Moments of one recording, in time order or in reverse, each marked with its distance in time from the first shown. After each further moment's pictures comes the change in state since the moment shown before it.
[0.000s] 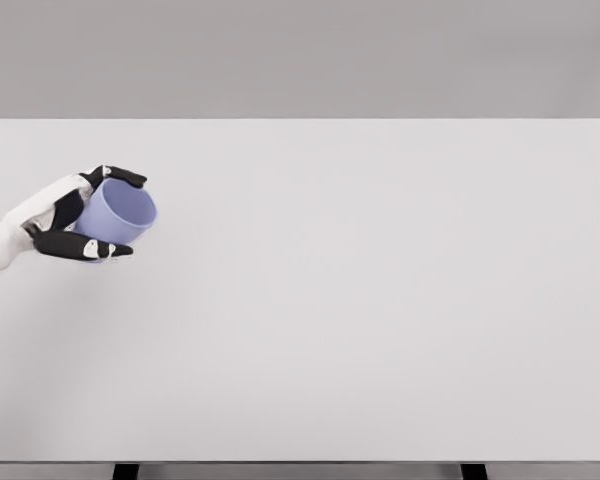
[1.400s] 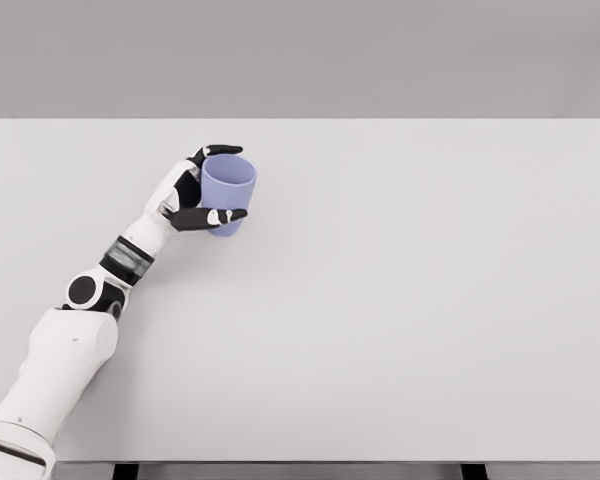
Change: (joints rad) left arm -0.204 -0.655 0.061 0.677 -0.033 -0.237 -0.095; right arm 0.002 0.000 0.000 0.000 0.000 0.000 0.000
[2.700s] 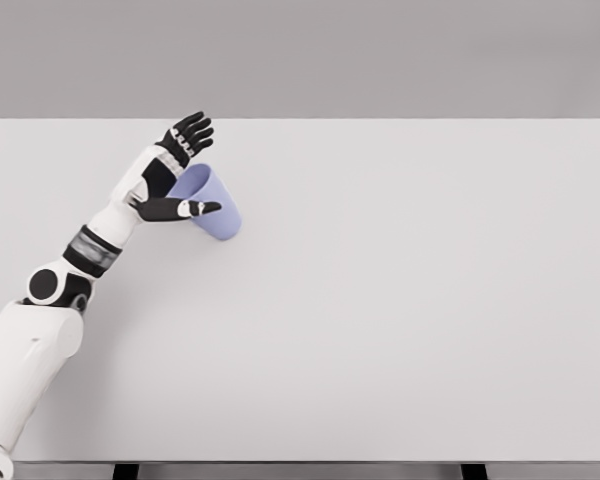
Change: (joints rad) left arm 0.028 0.116 -0.011 -0.148 0.042 -0.016 -0.015; right arm 0.000 0.000 0.000 0.000 0.000 0.000 0.000
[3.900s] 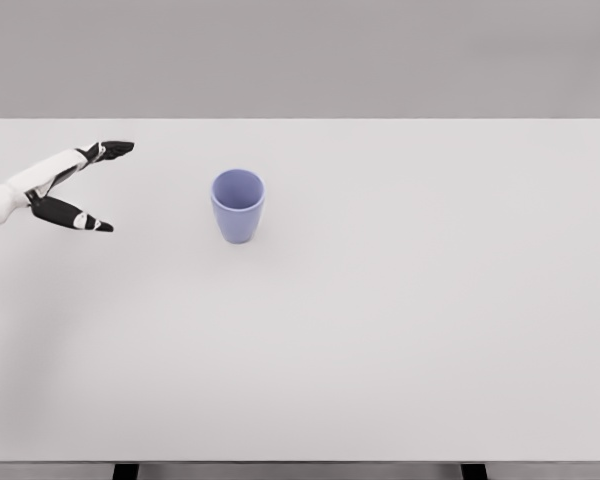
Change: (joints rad) left arm -0.121 0.393 -0.108 0.007 -0.413 -0.002 0.000; right arm 0.000 0.000 0.000 0.000 0.000 0.000 0.000
